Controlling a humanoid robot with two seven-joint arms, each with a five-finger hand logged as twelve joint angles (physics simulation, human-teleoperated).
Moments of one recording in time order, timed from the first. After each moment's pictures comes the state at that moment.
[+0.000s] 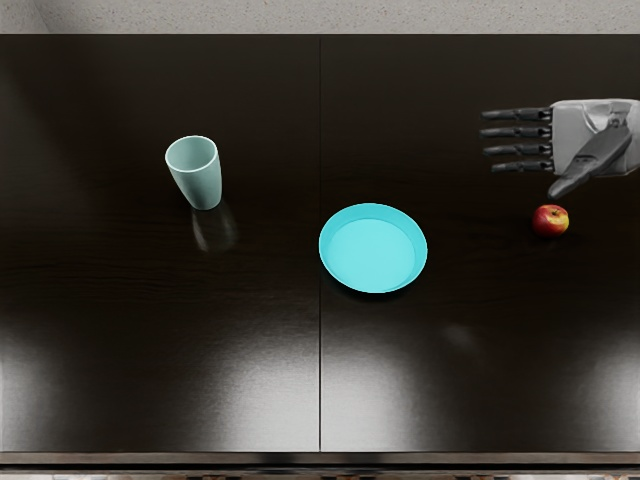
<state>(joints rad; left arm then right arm) -0.10 0.00 0.02 -0.20 0.02 -0.14 0.42 1.07 -0.99 0.45 1.19 0.25 0.61 -0.61</state>
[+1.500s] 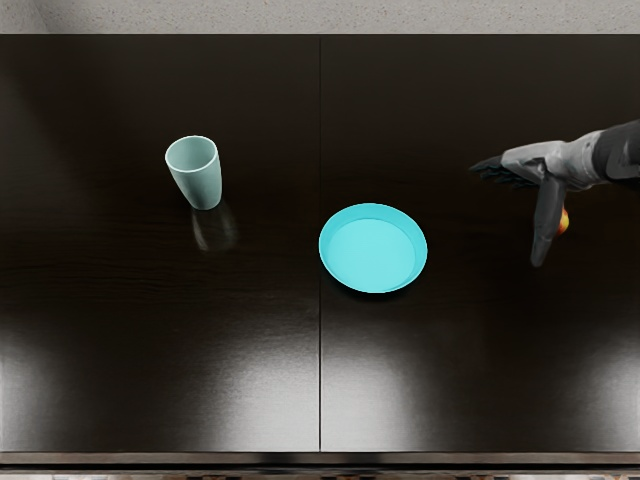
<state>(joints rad) -0.06 0.00 0.02 -0.20 0.02 -0.14 0.42 1.25 -0.86 0.24 1.43 -0.68 0.40 -0.61</state>
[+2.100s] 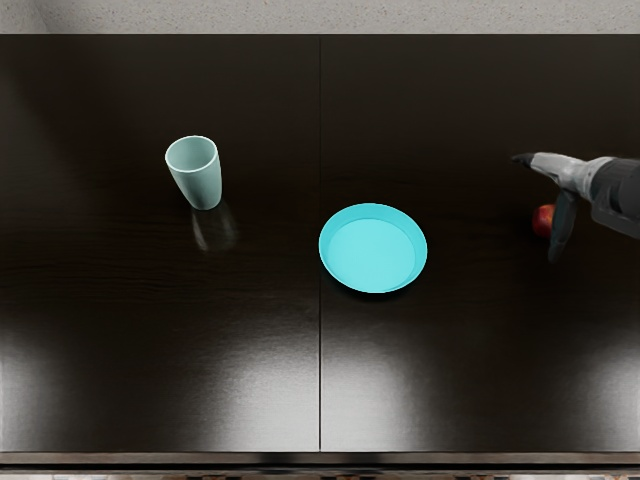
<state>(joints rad) -0.09 0.00 0.03 -0.20 0.02 -0.14 0.42 1.07 -0.82 0.23 1.43 -1.04 0.08 -0.61</state>
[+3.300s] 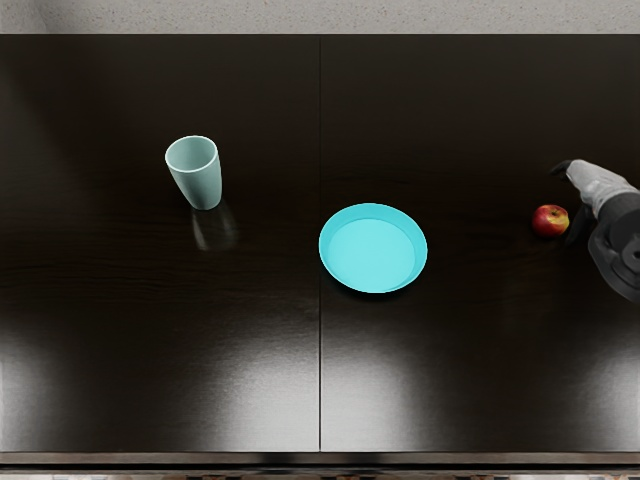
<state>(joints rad) -0.09 0.00 0.03 -0.21 0.02 -0.14 0.42 0.94 -0.73 0.16 1.28 -1.21 -0.28 -0.61</state>
